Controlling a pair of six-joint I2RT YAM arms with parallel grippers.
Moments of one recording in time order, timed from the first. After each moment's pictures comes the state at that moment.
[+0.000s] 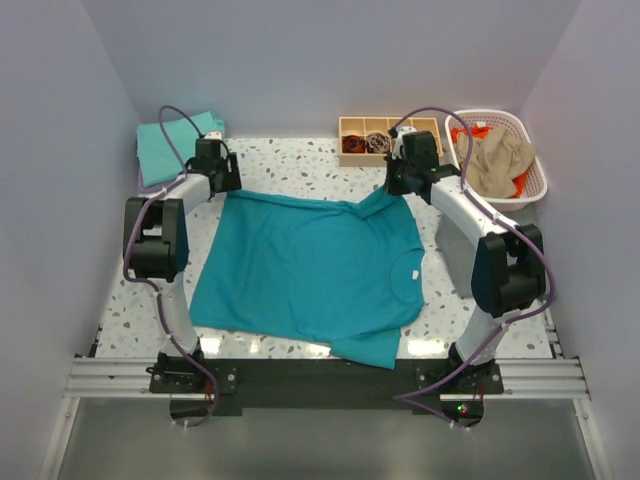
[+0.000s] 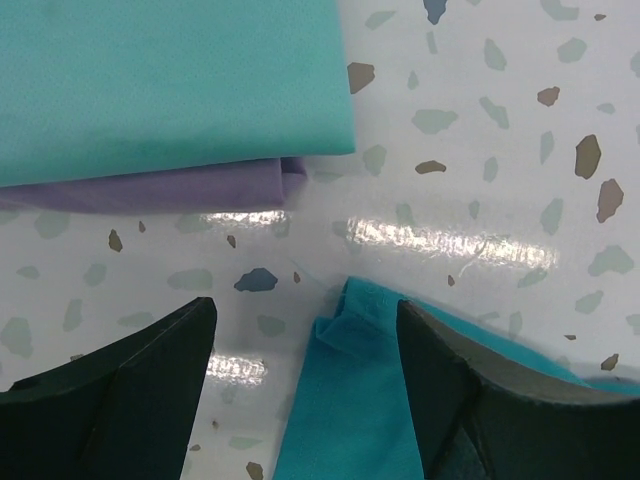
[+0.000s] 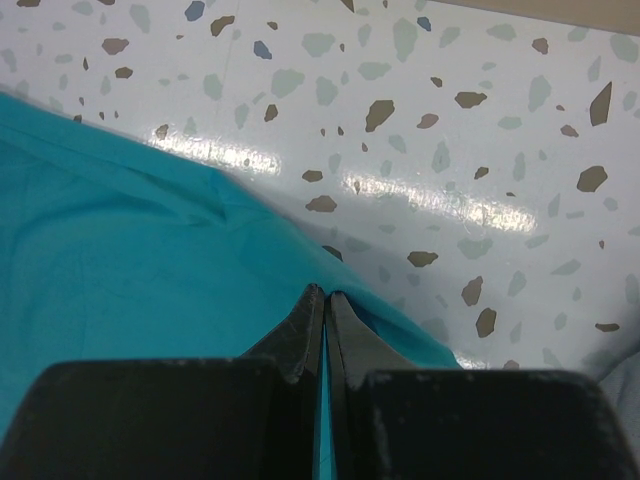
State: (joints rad) left arm -0.04 2.06 1.44 -0.13 -0.16 -0.16; right arm 0.27 1.78 1.42 -0.38 -0.04 0.14
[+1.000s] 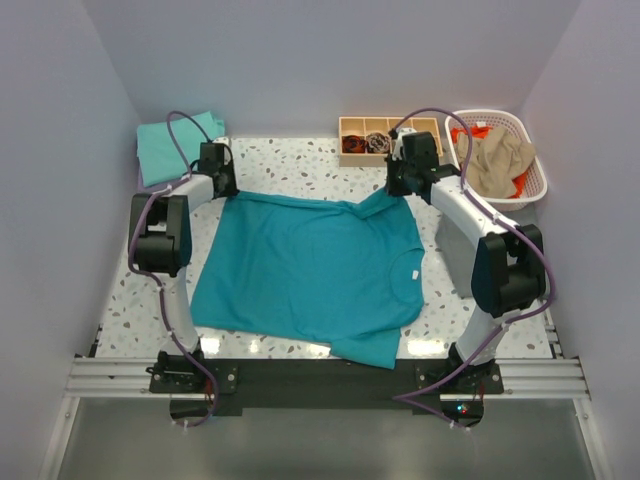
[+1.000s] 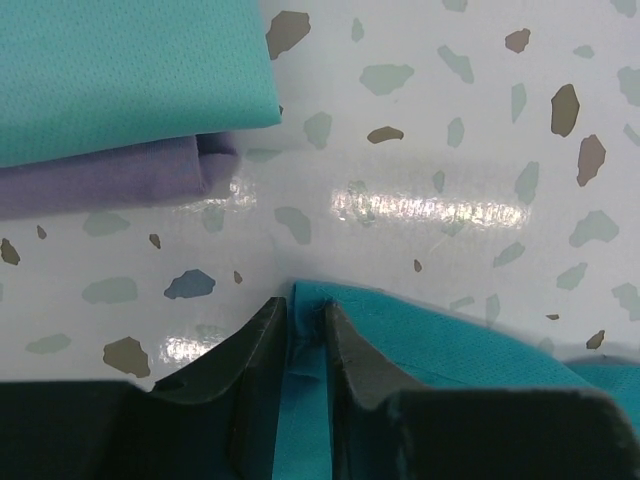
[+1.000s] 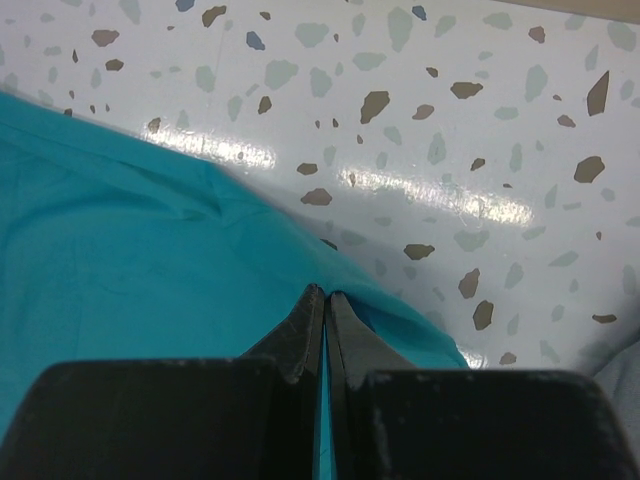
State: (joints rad) left arm -0.05 2.12 1.46 -0.15 -0.05 -0.16; right arm 0.27 1.78 1.42 -0.39 -0.04 0.14
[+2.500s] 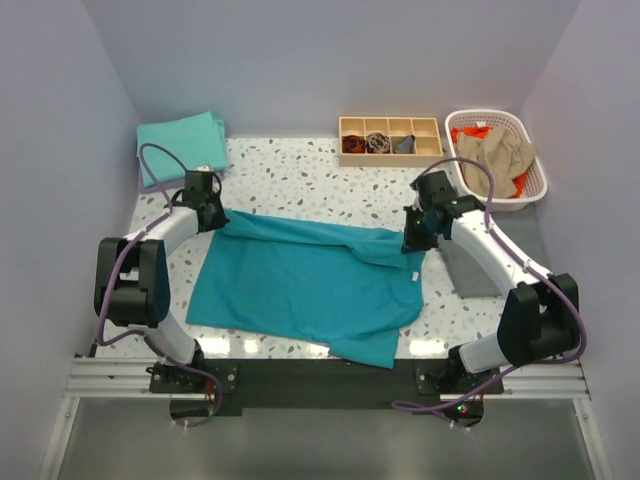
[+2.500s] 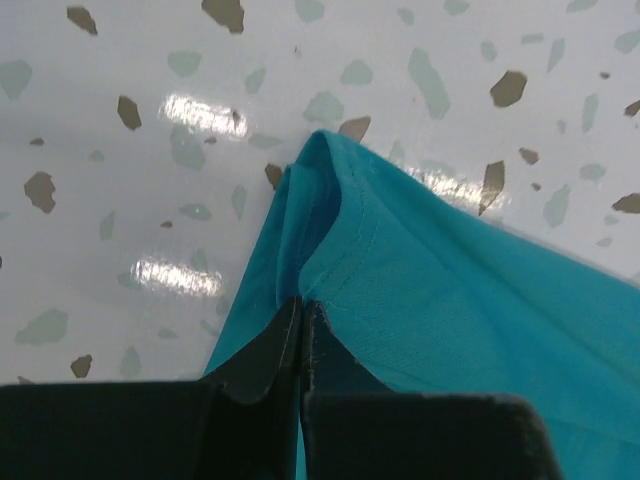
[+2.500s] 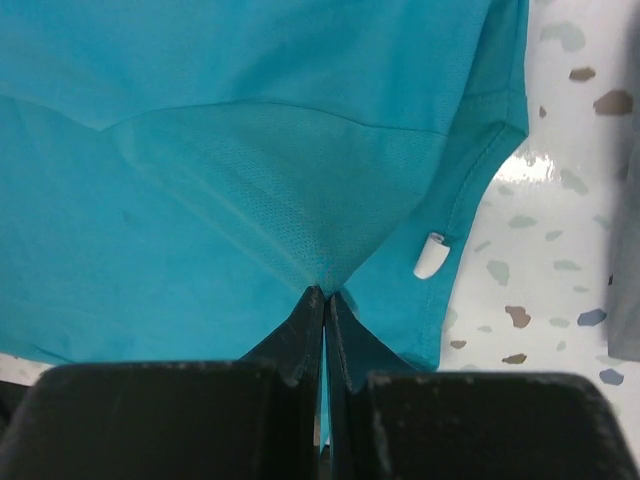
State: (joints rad) left arm -0.05 1.67 1.03 -0.23 -0.11 -0.34; right arm 0.27 1.45 1.13 -0.78 -0.07 0.36
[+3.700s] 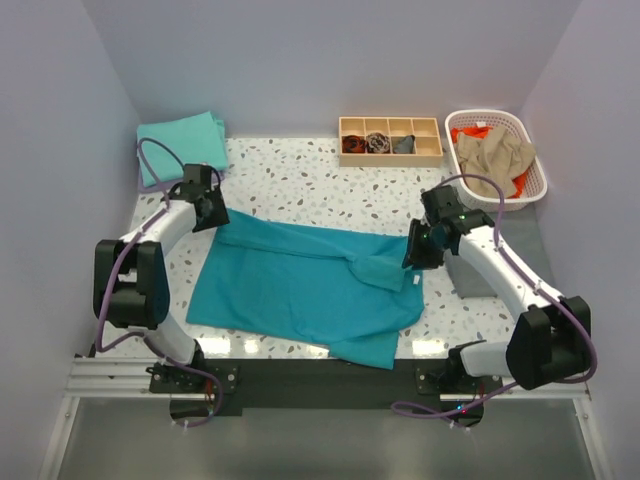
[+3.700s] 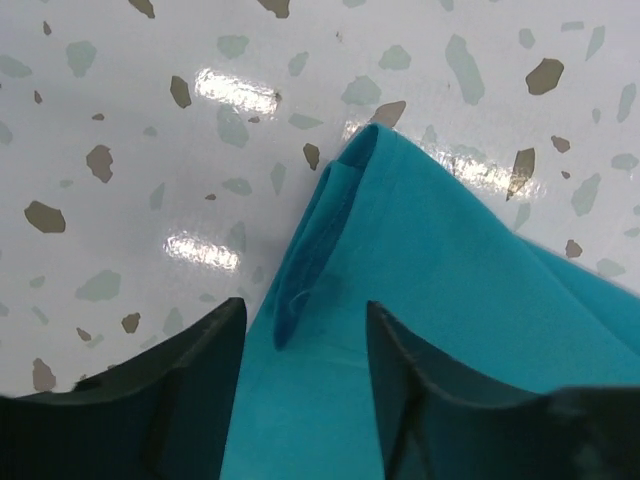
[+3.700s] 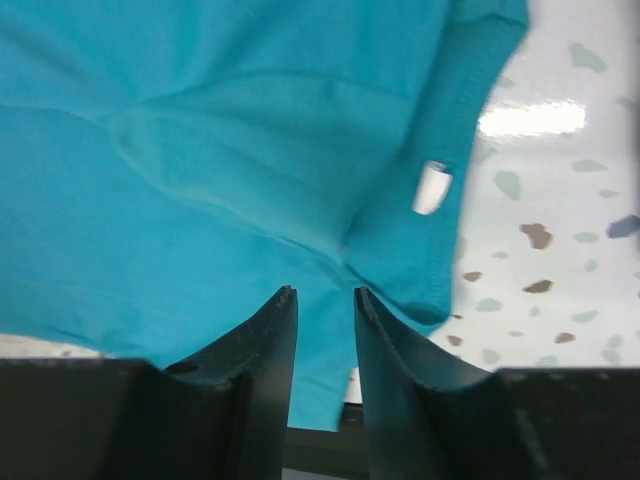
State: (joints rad) left arm -0.05 1.66 1.08 -0.40 -0.16 -0.33; right arm 0.27 1.32 1.02 -0.86 -0.09 0.49
